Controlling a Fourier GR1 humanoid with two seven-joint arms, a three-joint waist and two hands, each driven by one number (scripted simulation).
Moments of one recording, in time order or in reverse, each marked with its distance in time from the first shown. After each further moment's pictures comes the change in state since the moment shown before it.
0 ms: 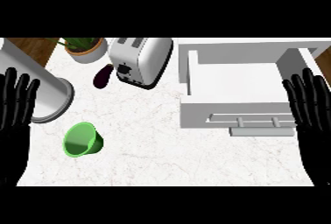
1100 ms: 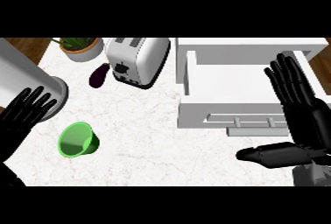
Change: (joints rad) left arm -0.049 0.298 0.178 0.612 0.597 -0.750 -0.074; right arm -0.140 -0.045 -0.054 0.186 -0.083 0.088 0.068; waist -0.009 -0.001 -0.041
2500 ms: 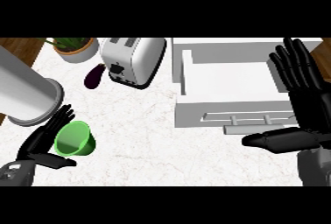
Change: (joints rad) left arm -0.309 0.002 -0.068 1.041 -0.692 0.196 -0.728; right arm -0.109 -0.020 -0.061 0.050 -0.028 0.034 0.018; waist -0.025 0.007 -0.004
